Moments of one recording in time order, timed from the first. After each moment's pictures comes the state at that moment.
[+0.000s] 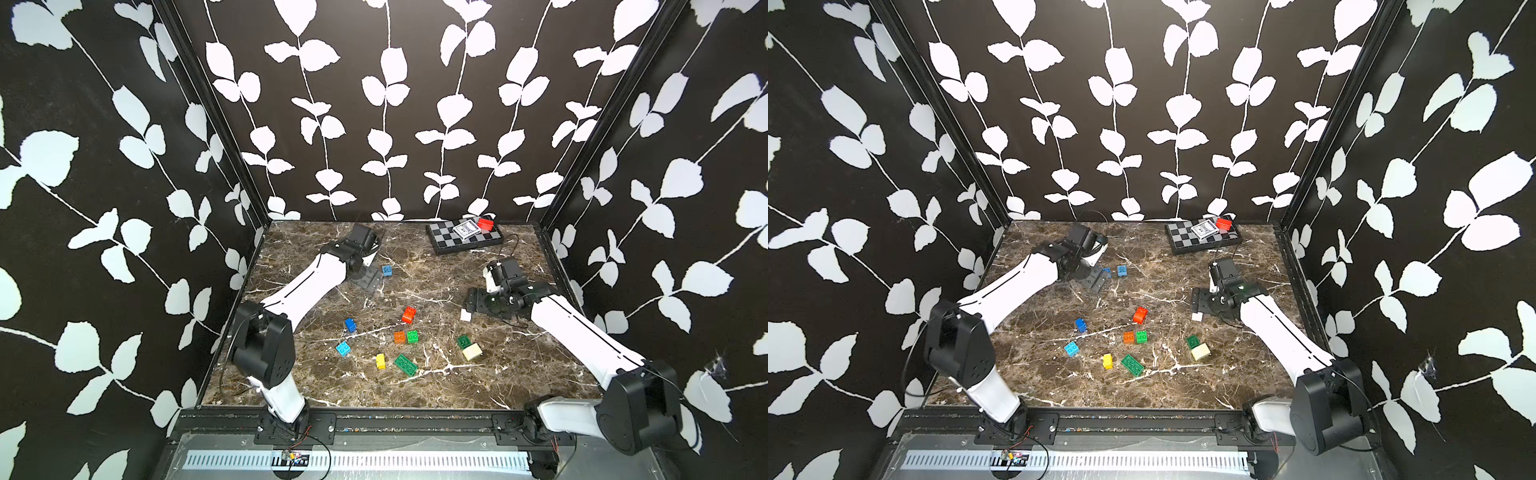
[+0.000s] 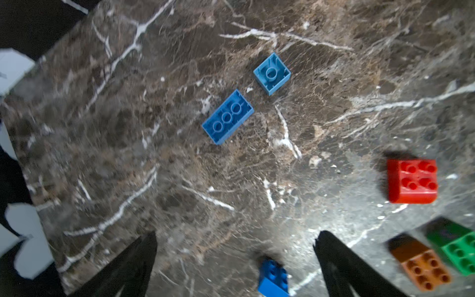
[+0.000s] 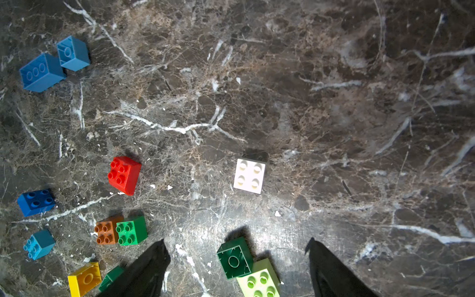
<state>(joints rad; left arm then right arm) -0.47 1.74 1.49 -0.84 -0.17 0.24 0.34 1.31 0.98 -0.74 -0.09 0.42</state>
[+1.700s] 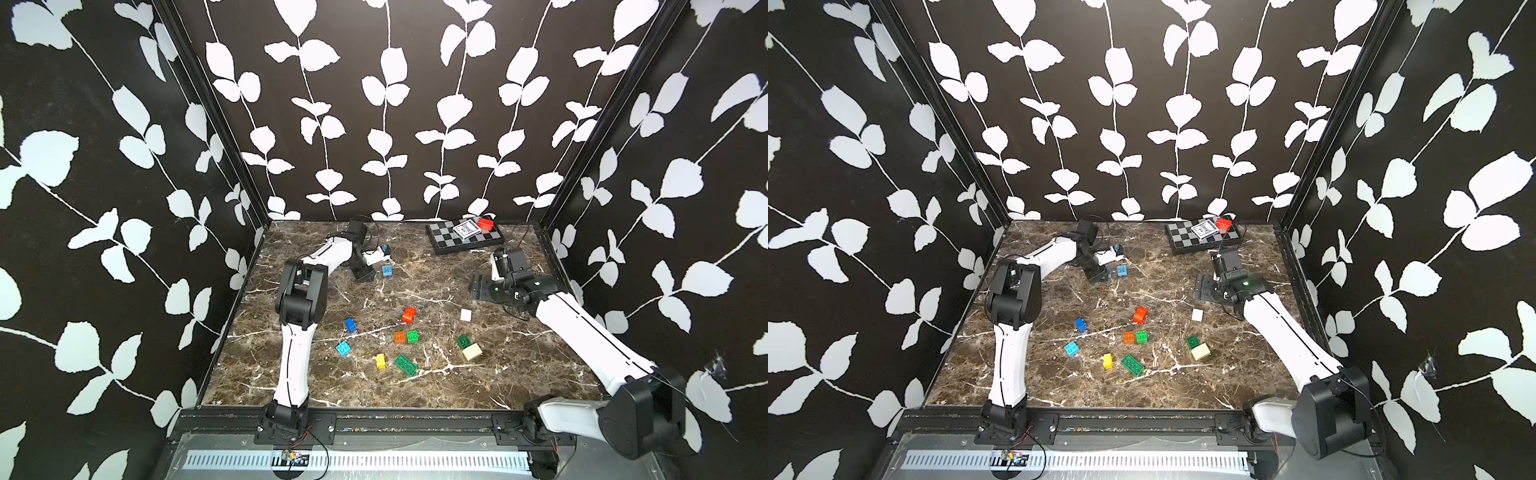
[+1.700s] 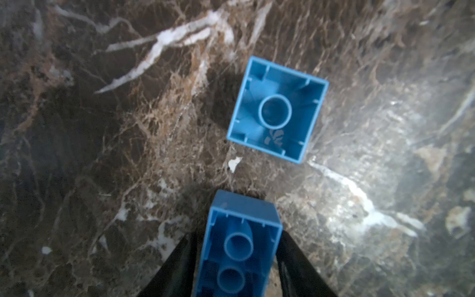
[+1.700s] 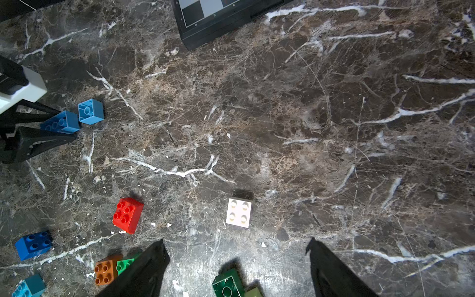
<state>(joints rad) -0.31 2.27 1.80 -0.79 0.20 0.83 0.34 1.28 1.05 -0.71 0.06 0.44</state>
